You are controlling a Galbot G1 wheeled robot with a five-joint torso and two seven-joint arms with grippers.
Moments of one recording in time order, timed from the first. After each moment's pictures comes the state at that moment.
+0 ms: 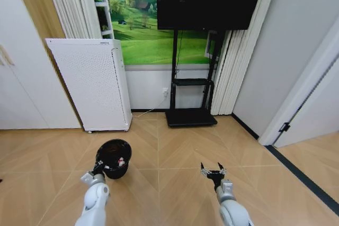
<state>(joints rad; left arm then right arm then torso) 1.13 -1.47 -0.78 -1.48 -0.66 0.07 -0.36 -1.47 1.27 0.48 1.81 0.22 -0.14 0.20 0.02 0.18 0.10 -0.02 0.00</state>
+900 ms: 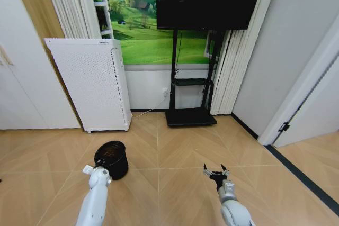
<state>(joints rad) 0.92 -1.43 -0.78 -1.16 -0.82 0.05 -0.47 -1.46 1.28 0.50 1.78 0.20 -0.14 0.21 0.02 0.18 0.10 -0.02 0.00</state>
